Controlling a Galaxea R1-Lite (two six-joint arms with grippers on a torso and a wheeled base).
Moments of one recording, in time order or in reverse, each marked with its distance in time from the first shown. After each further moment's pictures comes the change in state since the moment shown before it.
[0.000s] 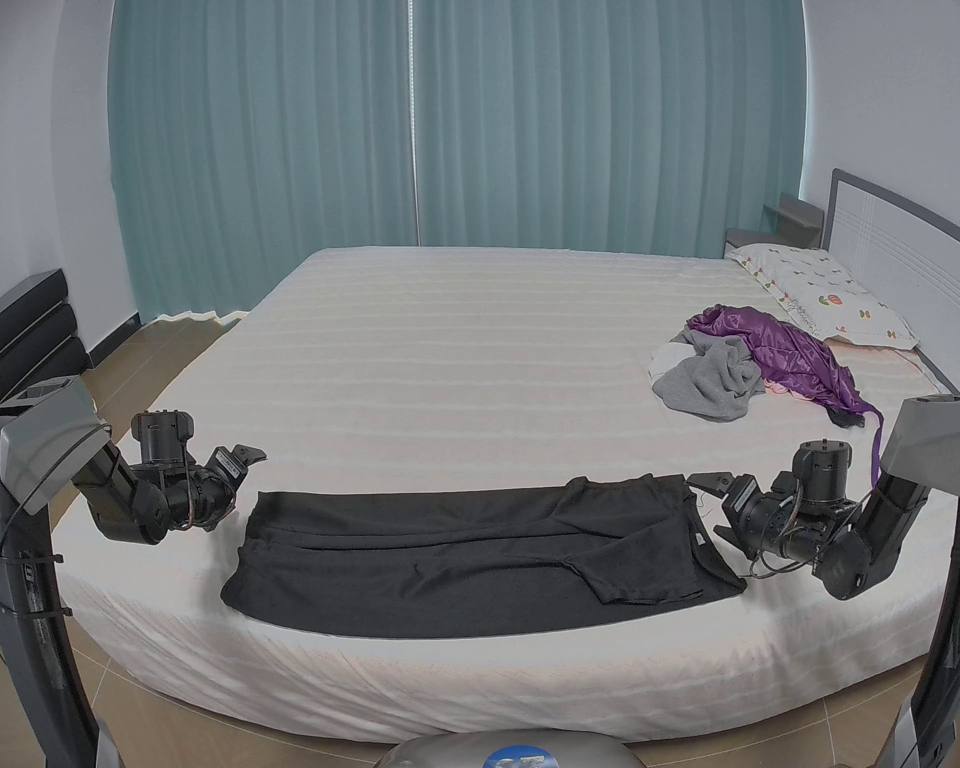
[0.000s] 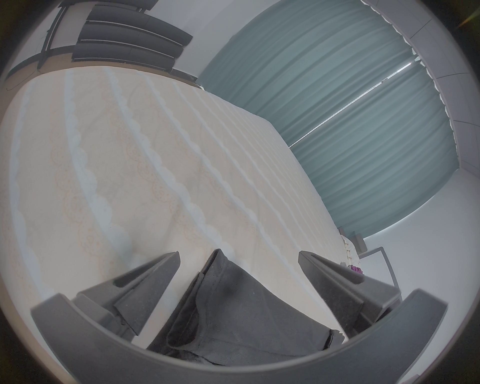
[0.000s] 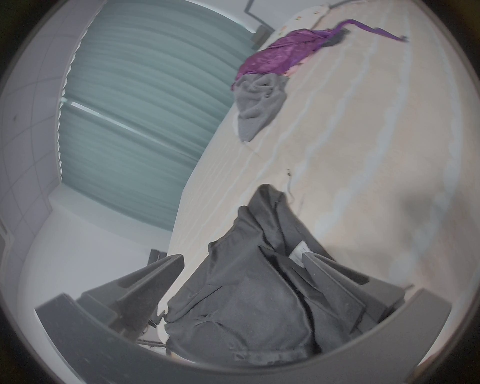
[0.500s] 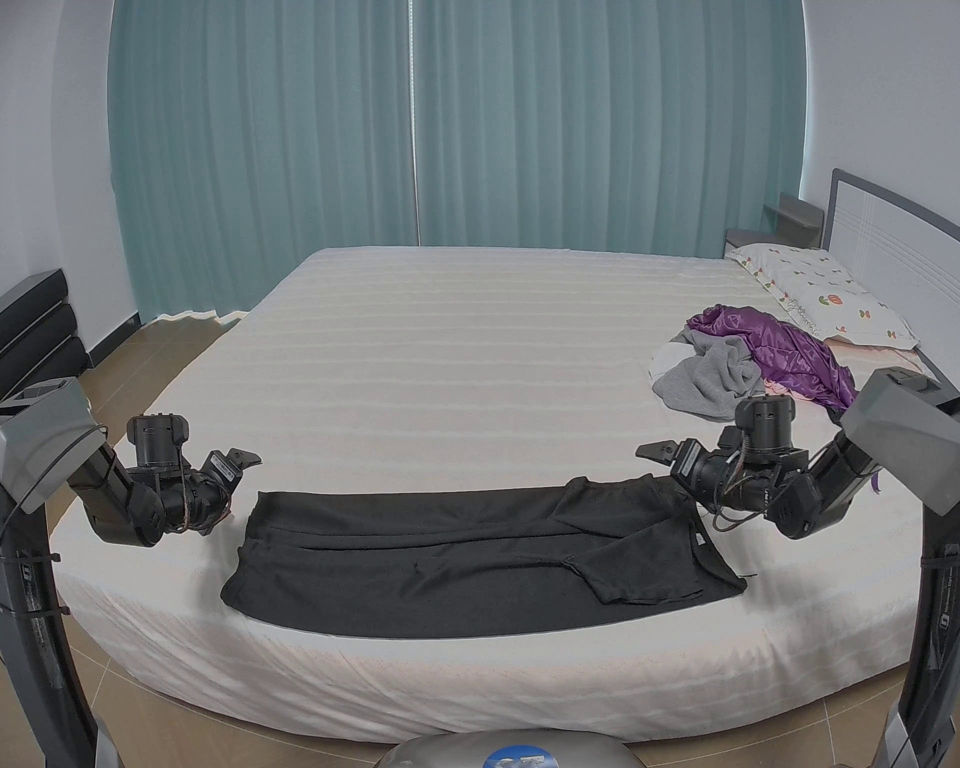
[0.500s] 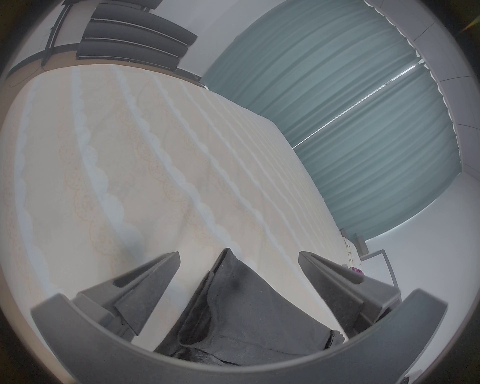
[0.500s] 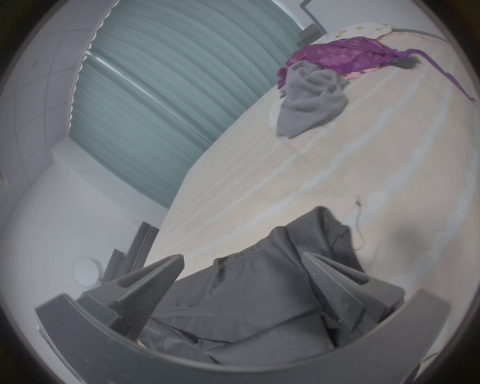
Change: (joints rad) left arm 0.013 -0.006 0.021 -0.001 -0.001 -0.006; right arm 0.071 0.122 -0.459 0.367 -0.001 -0.216
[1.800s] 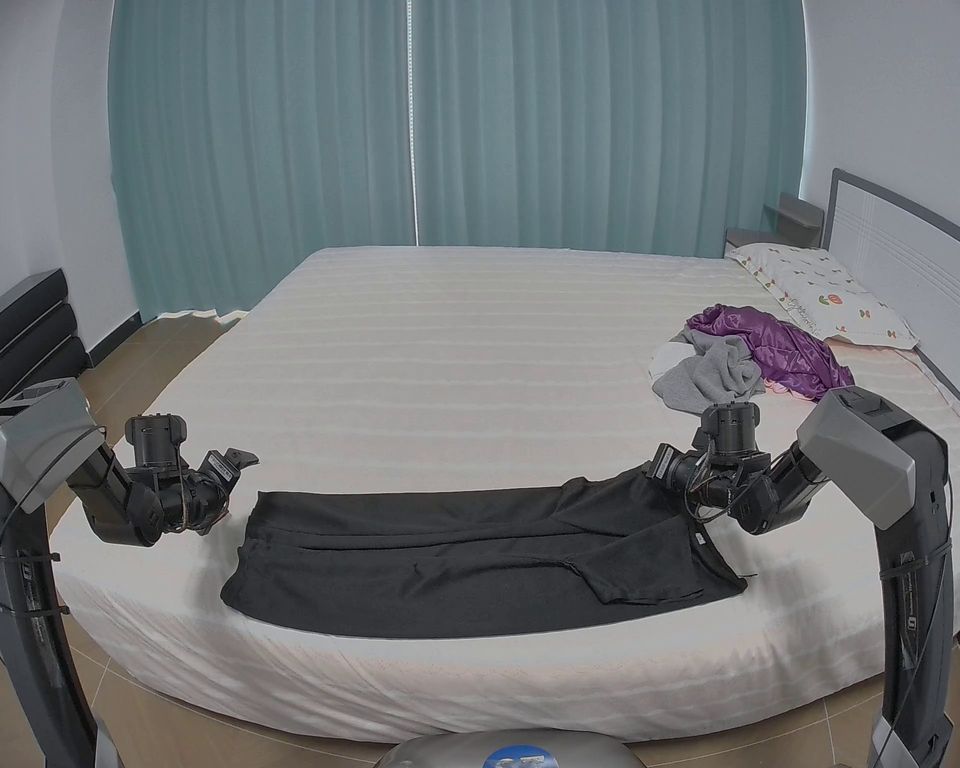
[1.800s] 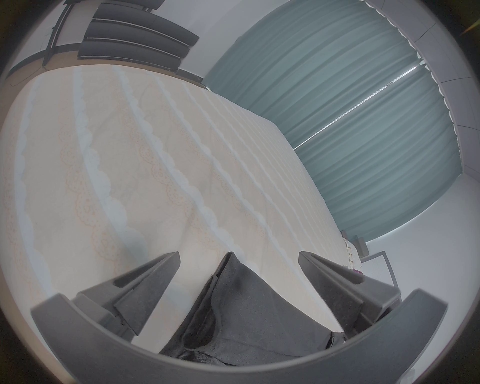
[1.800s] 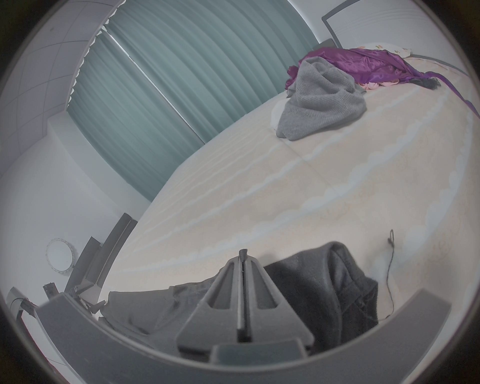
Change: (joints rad) left arm 0.009 0.004 -0.003 -0.001 0.000 0.000; right arm 0.006 0.208 -0.266 0.053 -0.104 -0.129
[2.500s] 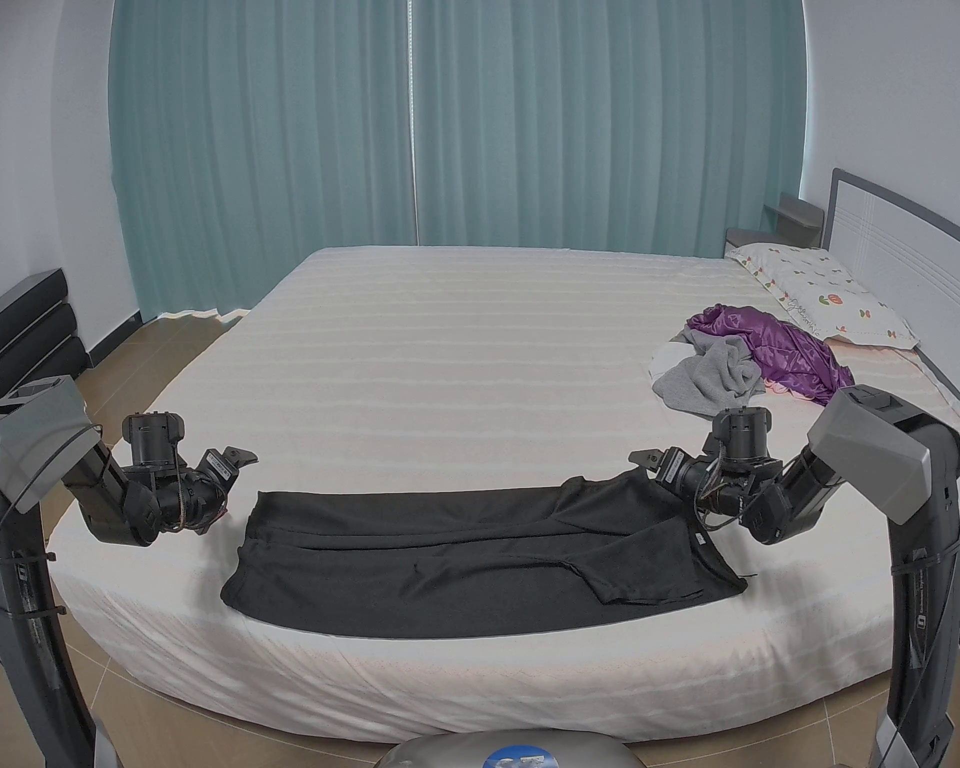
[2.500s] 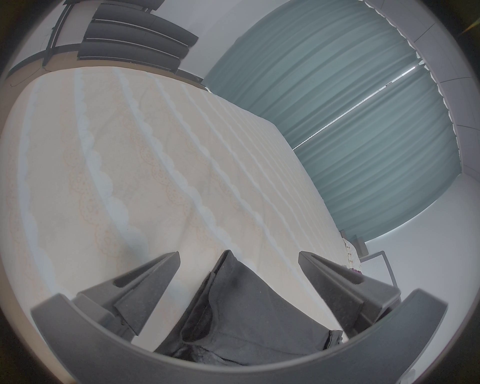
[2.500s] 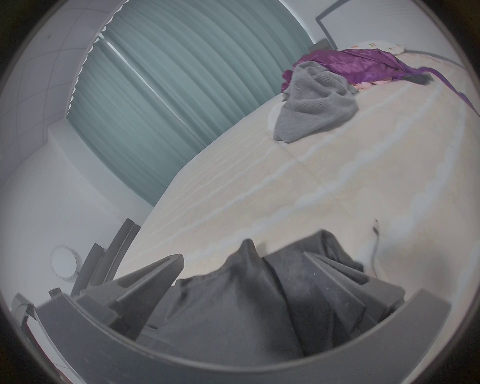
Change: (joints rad) left arm -0.002 -0.023 0.018 0.001 0.000 0.000; right arm -0.004 -0.054 0.124 -0.076 0.003 0.048
